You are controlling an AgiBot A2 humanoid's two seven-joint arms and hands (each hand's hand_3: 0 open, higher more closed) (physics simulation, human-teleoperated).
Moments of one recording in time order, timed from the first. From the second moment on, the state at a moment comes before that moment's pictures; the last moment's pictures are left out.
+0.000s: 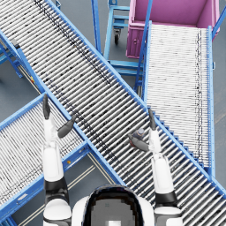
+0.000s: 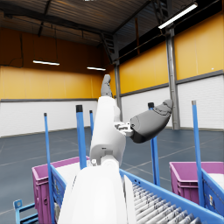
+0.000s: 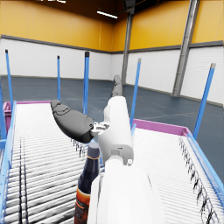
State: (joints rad) left arm 0.49 1.36 -0.07 -1.76 1.47 0.00 0.00; right arm 0.19 -1.37 0.15 1.80 1.42 0.00 0.00
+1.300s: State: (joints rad) left arm 0.53 1.39 -0.09 -1.68 1.47 0.00 0.00; right arm 0.43 -1.52 0.23 1.06 1.42 0.01 0.01
